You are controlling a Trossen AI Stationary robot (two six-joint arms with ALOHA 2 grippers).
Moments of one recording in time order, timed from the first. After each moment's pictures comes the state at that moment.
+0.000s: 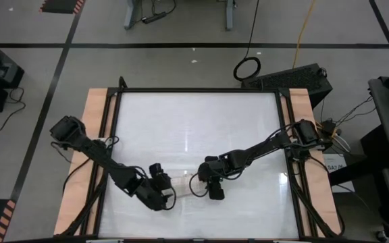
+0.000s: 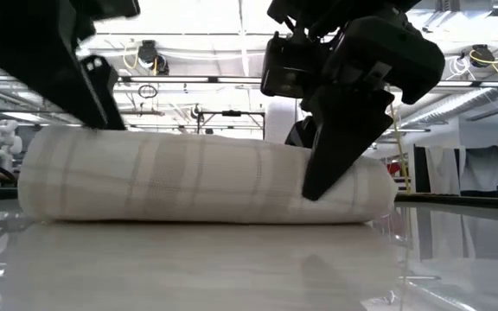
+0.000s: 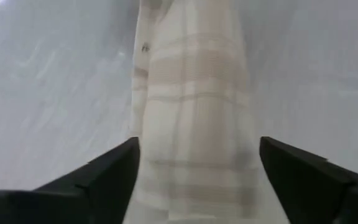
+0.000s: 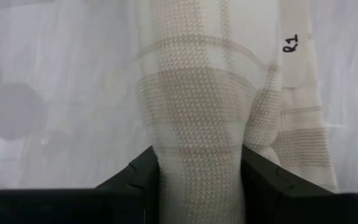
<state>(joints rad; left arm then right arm) -0.63 1.62 0.94 -0.38 -0.43 -0.70 0.27 1.95 1.15 -0.34 -0.14 0.26</state>
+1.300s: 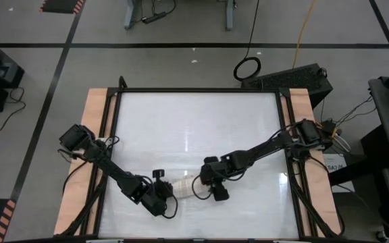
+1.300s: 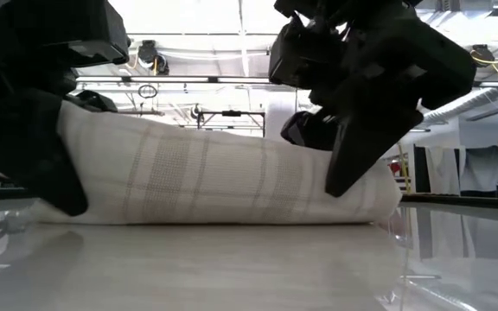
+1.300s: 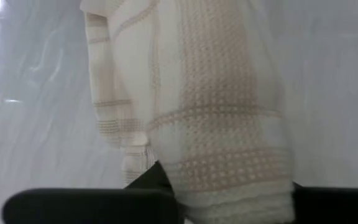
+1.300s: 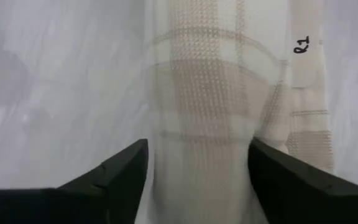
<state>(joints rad) -0.66 1.78 0.94 -0.35 -0.40 -0.59 0.27 1.89 1.15 -0.35 -0.13 0.11</state>
